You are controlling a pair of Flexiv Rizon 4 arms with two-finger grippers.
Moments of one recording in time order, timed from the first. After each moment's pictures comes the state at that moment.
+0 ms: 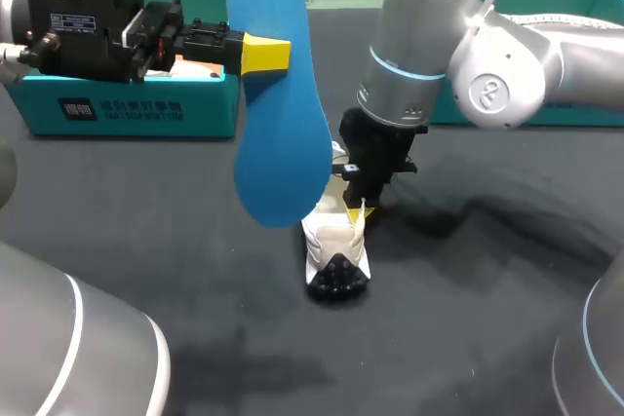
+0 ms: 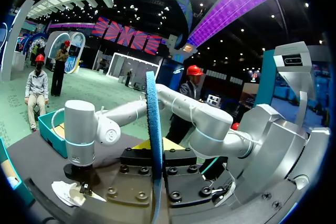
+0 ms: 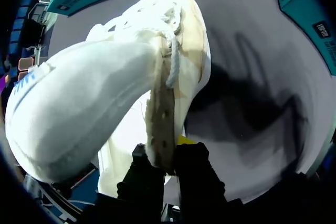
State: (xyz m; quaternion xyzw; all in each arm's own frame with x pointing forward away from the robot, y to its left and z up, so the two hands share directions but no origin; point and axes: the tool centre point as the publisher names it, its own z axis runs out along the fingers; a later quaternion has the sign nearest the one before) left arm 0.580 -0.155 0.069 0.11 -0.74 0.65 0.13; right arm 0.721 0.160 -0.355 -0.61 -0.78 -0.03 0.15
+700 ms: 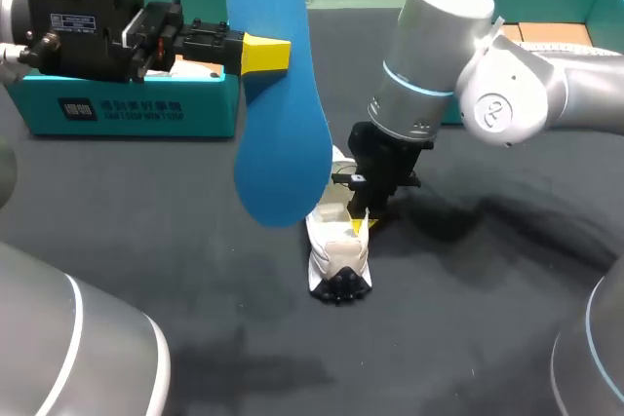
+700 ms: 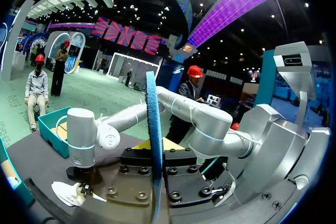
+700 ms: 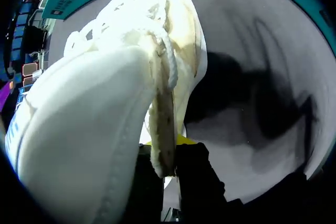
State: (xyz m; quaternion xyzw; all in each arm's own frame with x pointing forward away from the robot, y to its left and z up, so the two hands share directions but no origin) left arm 0.580 -0.155 0.069 0.11 -0.74 0.65 0.13; right arm 0.720 0.155 -0.384 -0.62 -0.76 -0.03 0.18
